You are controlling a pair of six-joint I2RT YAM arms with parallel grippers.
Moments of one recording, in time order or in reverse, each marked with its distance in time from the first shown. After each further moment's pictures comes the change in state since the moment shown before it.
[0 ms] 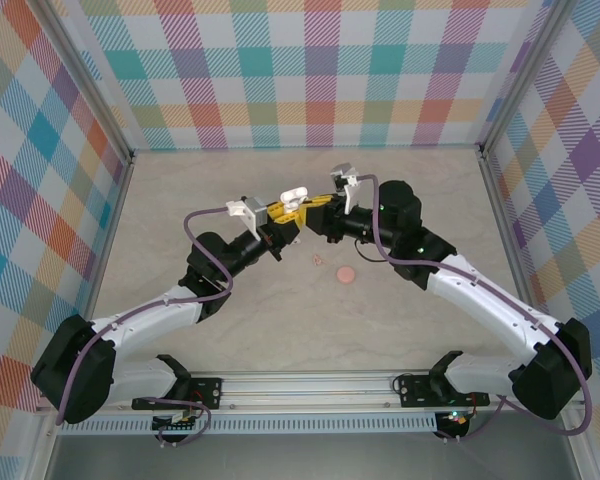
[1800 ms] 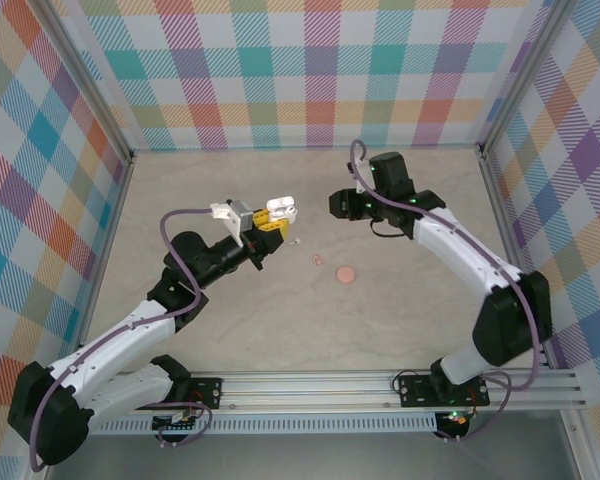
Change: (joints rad) left arm 0.061 -0.258 0.030 -0.415 0.081 0.037; right arm -0.229 0.341 0.268 -0.524 0.106 -0.079
